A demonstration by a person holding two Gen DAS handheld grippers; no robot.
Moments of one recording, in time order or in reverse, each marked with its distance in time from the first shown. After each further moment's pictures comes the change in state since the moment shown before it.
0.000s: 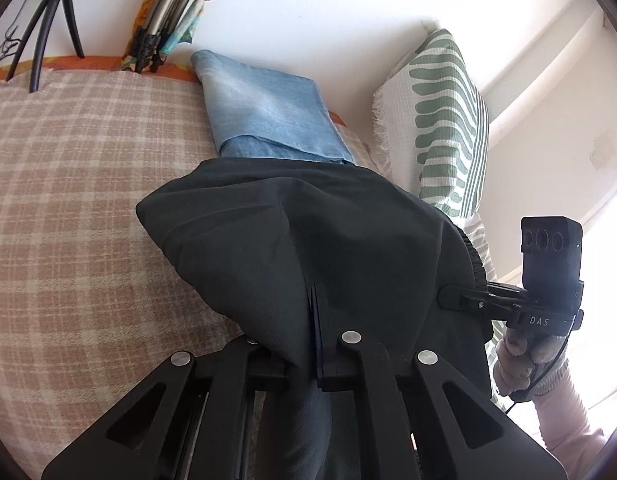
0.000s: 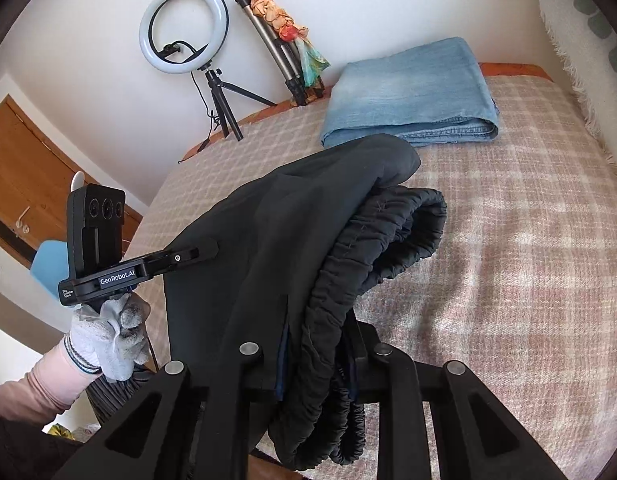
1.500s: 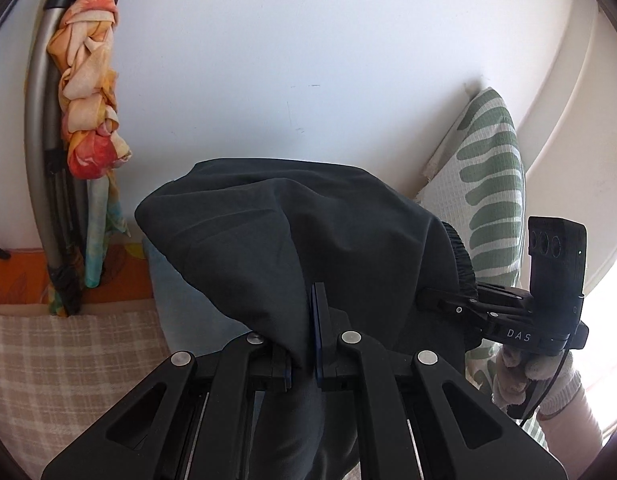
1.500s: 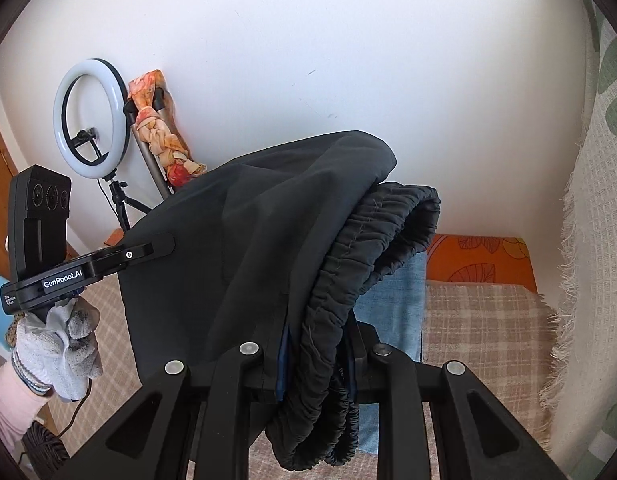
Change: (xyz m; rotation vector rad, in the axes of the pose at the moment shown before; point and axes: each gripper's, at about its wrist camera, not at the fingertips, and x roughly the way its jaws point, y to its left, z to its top) left arm 0.121 -0.006 0.243 0.141 -0.131 0.089; right arm 0.053 -0.108 0.269 -0.109 -0.174 -0.212
